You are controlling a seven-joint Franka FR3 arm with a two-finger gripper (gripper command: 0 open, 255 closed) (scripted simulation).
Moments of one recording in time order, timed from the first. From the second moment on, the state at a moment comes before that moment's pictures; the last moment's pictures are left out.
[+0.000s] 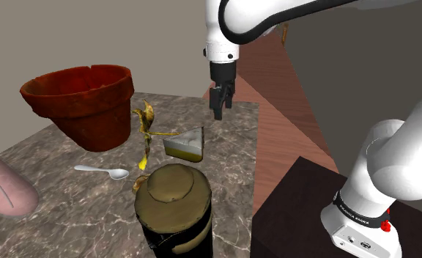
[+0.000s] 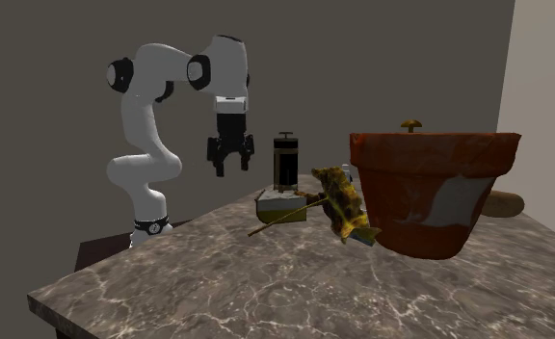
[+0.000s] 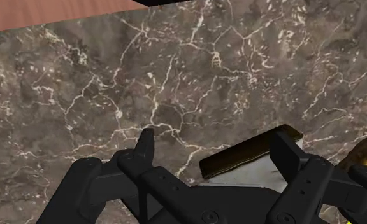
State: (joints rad) arm 0.15 -0.29 0.16 -2.14 0.10 1.80 -0.06
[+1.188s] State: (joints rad) arm 0.25 0.11 0.27 -1.91 -0.03 2.00 -0.11
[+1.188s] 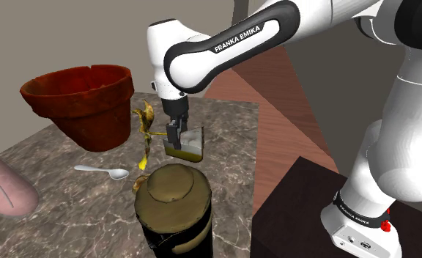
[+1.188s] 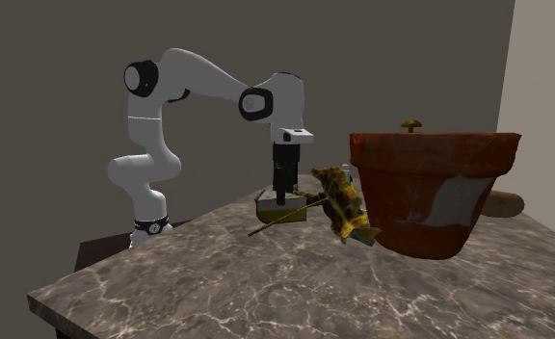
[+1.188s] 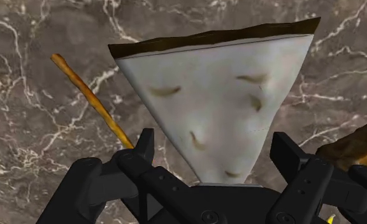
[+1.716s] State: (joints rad) arm 0.25 0.12 0.27 -1.93 -0.04 2.03 -0.11
